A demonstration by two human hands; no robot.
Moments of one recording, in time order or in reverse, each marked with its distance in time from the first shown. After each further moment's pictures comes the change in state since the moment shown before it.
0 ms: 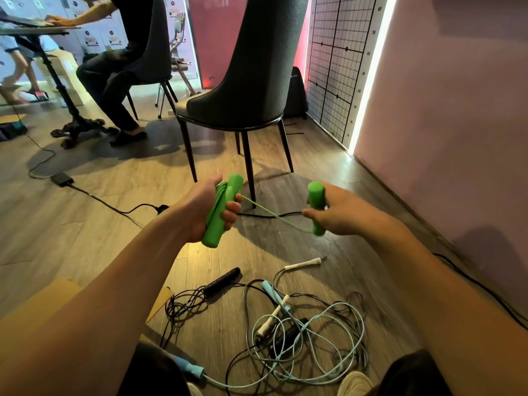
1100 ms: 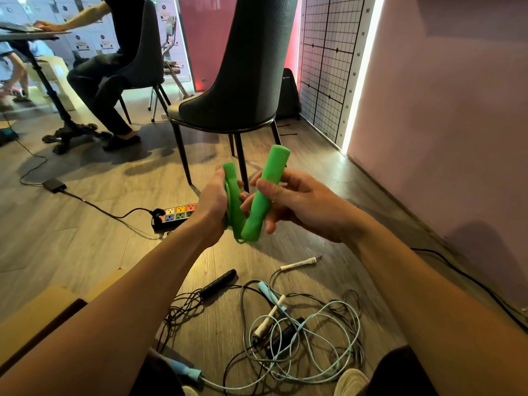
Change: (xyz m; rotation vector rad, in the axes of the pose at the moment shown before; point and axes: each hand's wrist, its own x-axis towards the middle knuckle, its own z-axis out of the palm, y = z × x) left_hand 0.014 -0.019 0.036 0.015 0.175 0.374; right_hand -0.022 -0.041 0.002 0.900 -0.360 -0.475
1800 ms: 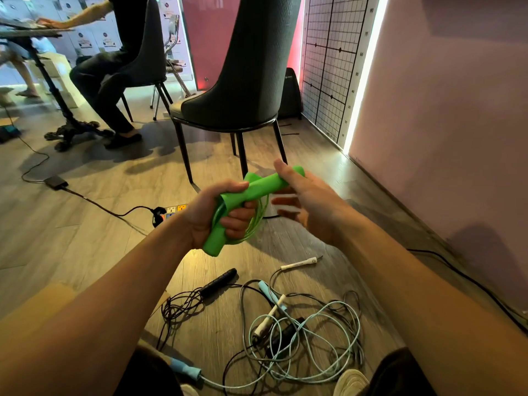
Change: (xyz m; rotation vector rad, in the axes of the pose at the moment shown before) left_hand -0.001 0.007 -0.029 -0.098 -0.827 -0.306; right_hand 0.012 0.012 0.000 0.171 0.487 0.250
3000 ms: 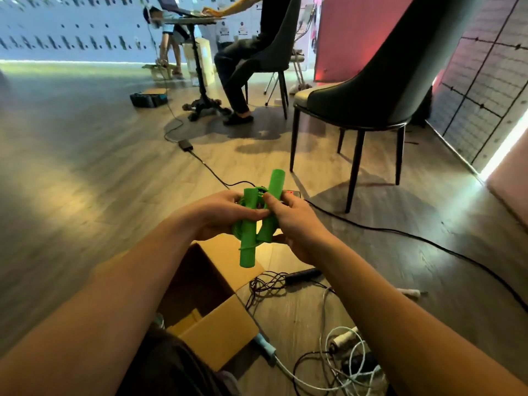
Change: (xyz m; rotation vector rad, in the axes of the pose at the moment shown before) left_hand -0.192 -0.015 -0.088 0.444 0.896 -0.011; right_hand 0.037 0.072 0.232 -0.049 -0.364 0.083
